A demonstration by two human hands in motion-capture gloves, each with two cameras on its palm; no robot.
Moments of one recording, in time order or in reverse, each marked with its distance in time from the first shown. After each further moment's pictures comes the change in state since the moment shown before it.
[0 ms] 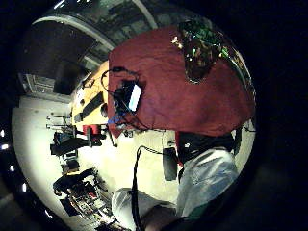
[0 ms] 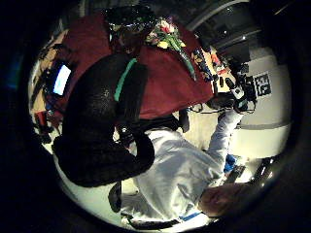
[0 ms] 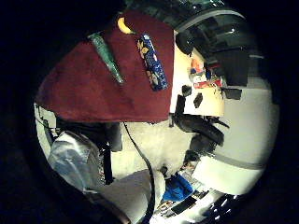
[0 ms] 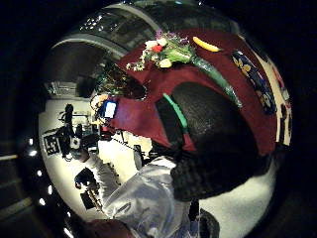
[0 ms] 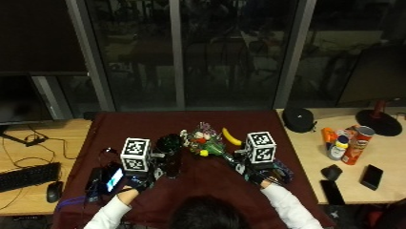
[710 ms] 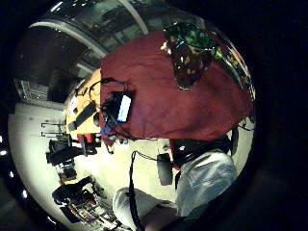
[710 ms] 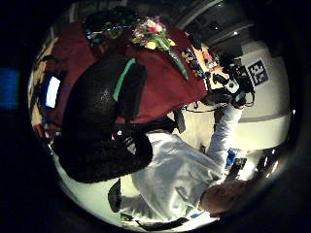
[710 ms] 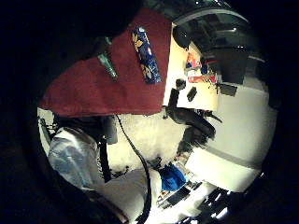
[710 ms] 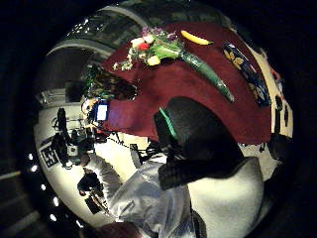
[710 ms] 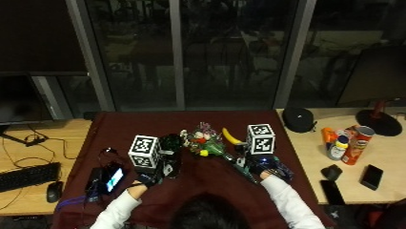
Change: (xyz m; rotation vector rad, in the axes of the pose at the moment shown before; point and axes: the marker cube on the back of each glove) left arm 0.031 -0.027 0.009 0.060 0.081 0.113; right arm 0.008 -0.015 -0.016 -0.098 0.028 0.085
